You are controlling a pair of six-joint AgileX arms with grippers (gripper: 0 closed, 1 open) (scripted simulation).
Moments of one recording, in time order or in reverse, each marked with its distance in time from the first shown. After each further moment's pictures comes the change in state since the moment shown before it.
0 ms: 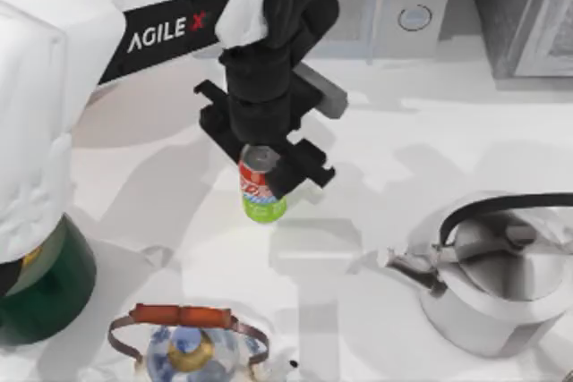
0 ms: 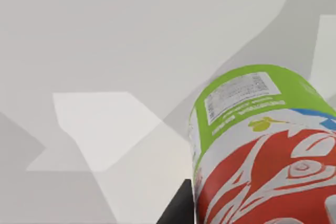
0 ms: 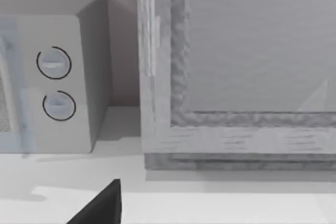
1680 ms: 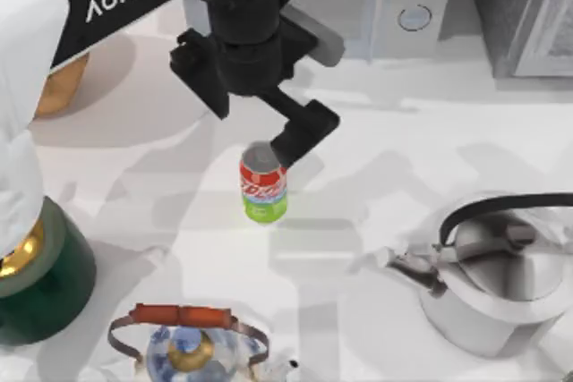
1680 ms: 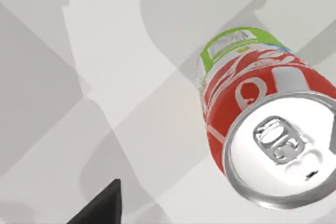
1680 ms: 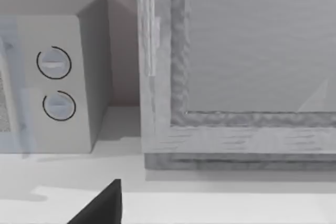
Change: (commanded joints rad) left arm 0.010 -0.056 0.175 -0.201 -0.001 -0.005; right arm 0.000 0.000 0.000 0.000 0.000 0.000
